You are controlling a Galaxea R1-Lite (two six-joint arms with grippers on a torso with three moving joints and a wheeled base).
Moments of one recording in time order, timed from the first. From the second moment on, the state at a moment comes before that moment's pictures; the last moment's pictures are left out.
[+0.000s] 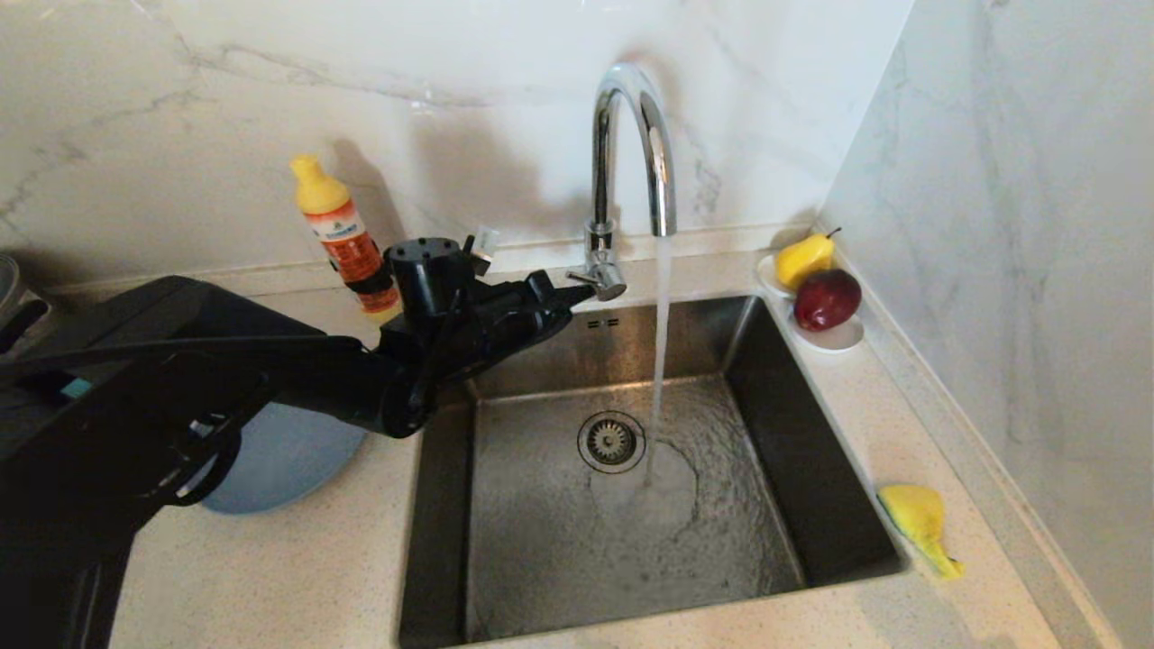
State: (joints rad) left arm -0.38 2.24 -1.42 -0.91 -0.49 -0.76; right arm 0.01 0.00 -0.01 0.04 0.01 -0.08
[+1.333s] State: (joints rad) left arm -0.37 2.43 -1.72 -0.89 -0.38 -0.90; right arm 0.01 0.00 -0.01 0.04 0.01 -0.08
